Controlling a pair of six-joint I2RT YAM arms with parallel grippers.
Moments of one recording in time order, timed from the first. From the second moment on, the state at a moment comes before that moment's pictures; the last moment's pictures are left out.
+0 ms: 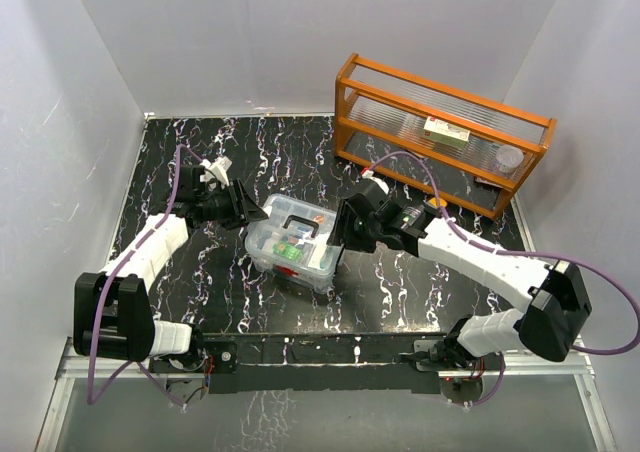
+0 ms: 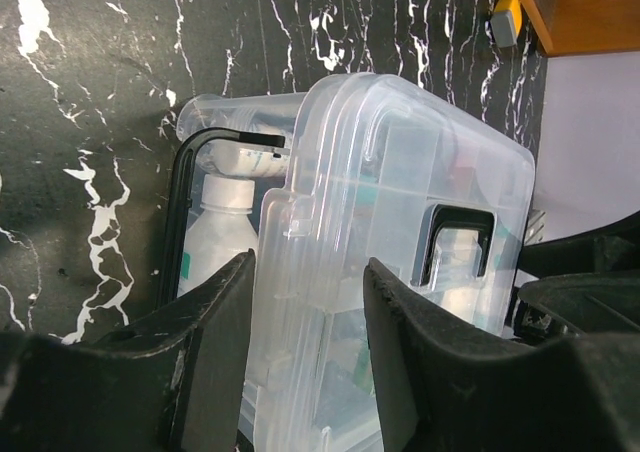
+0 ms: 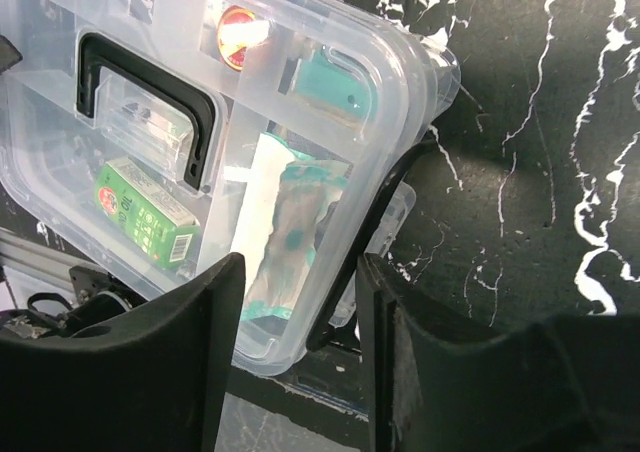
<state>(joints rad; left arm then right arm) -0.12 1.33 0.83 -0.33 0.63 -0.47 0.82 1.33 1.08 -0.64 0.06 0.94</state>
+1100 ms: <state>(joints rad) -0.37 1.32 0.67 -0.04 0.68 -0.82 0.89 1.46 1.29 -0.65 0.19 0.49</state>
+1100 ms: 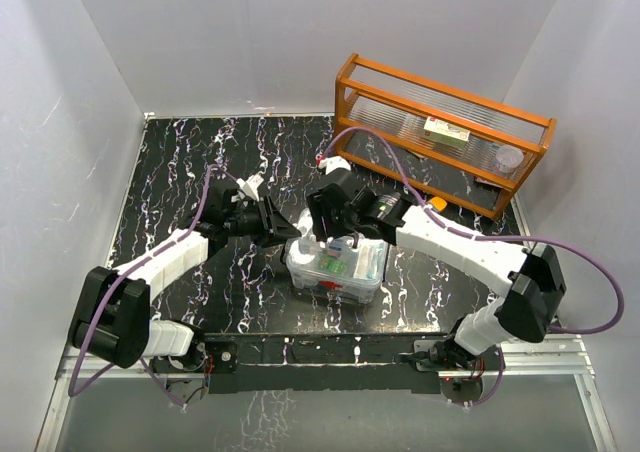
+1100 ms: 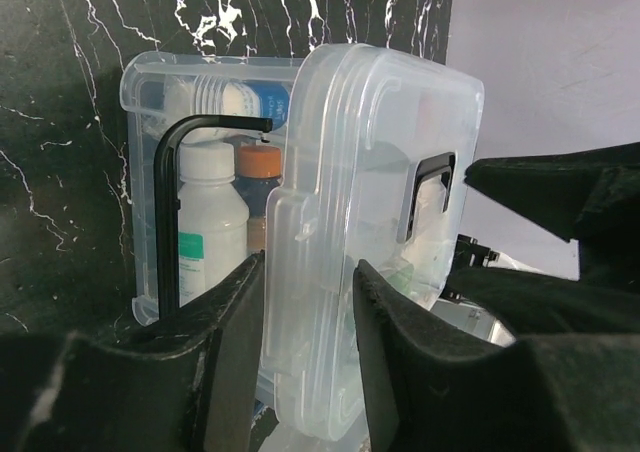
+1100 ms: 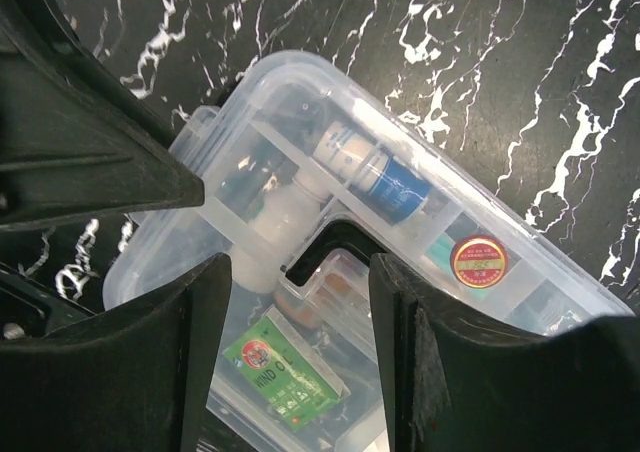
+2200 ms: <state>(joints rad) -0.38 1.23 0.55 0.02 0.57 -0.80 0.95 1.57 1.32 -0.70 0.15 0.29</state>
